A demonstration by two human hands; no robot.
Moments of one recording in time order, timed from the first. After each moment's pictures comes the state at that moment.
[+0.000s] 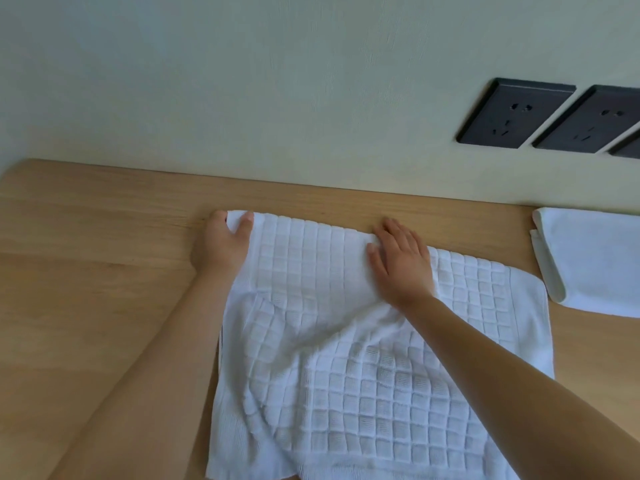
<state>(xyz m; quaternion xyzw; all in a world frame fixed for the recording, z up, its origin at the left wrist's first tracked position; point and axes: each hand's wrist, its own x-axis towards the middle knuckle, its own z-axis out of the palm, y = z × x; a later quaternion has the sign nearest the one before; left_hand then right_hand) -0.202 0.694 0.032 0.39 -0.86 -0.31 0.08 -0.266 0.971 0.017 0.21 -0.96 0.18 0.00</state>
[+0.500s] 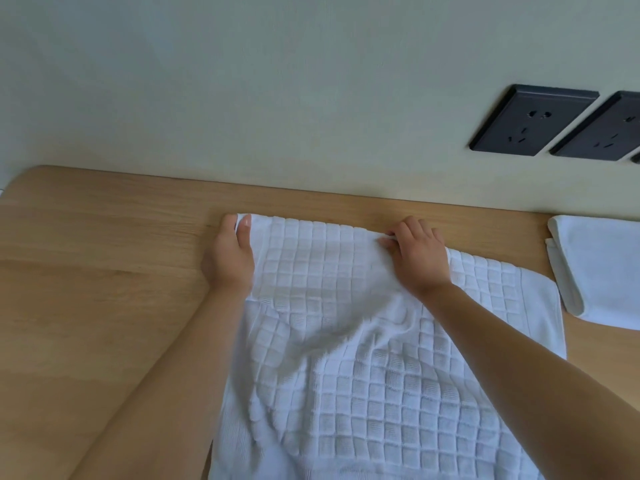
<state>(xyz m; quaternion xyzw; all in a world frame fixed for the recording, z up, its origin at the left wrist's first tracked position) -0.197 0.704 0.027 0.37 -0.86 -0.29 0.18 -0.307 0.972 0.014 0.28 -0.93 0.15 0.15</state>
